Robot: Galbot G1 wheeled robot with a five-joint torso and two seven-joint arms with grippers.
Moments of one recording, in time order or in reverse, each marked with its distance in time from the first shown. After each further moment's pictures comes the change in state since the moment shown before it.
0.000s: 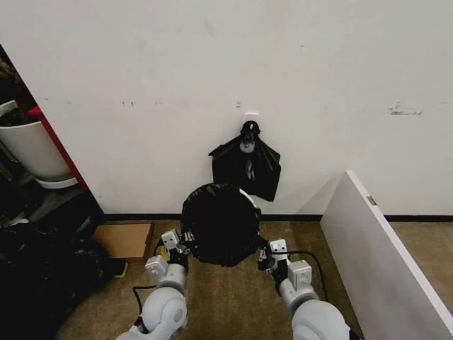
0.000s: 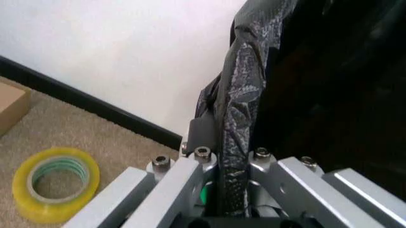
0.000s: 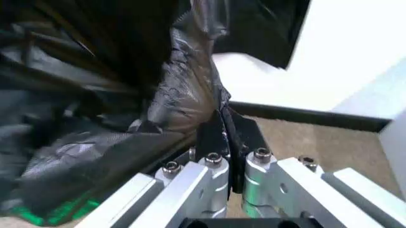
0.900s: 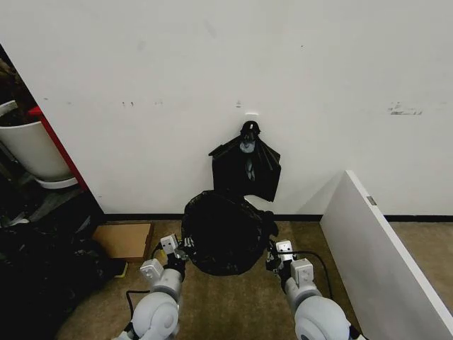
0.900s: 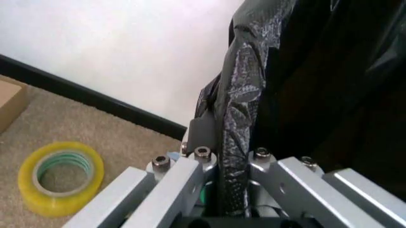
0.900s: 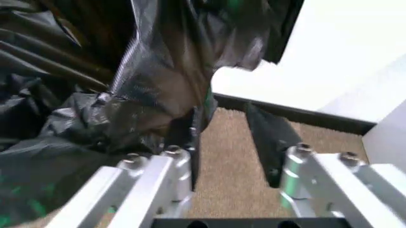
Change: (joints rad) left arm 0.002 0.057 -0.007 -0.004 -0.042 0.041 0.036; right arm -0.033 -0.027 0.035 -0.020 -0.069 0.009 -0.078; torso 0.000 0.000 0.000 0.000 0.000
